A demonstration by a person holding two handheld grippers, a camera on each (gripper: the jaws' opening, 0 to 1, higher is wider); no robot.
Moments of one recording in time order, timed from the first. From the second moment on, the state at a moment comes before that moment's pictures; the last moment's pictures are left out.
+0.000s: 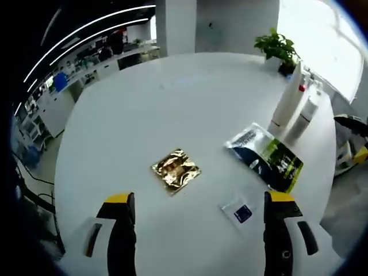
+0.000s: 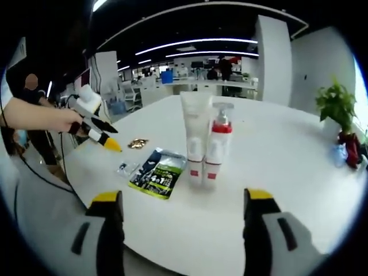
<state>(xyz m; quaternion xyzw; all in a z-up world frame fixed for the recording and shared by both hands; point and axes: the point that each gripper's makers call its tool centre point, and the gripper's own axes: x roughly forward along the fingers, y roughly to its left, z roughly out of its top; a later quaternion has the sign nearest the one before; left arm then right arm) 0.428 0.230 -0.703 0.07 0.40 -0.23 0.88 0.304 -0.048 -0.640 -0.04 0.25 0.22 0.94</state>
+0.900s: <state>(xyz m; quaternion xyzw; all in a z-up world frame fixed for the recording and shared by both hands) 0.473 0.233 -0.743 -0.01 0.46 -0.10 0.88 0.304 -0.054 -0.646 -0.02 0.27 0.21 0.94</state>
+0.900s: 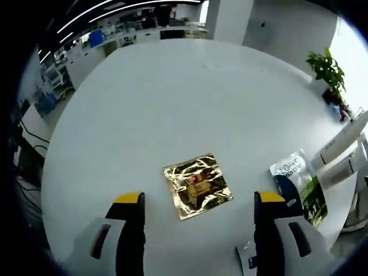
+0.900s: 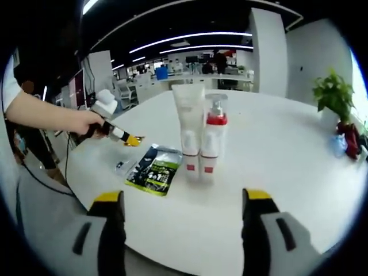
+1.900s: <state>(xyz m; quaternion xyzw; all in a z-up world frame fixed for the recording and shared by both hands) 0.480 0.229 -0.733 0.00 0.43 -0.06 0.90 0.306 -0.054 -0.645 -0.02 0.26 0.21 0.94</state>
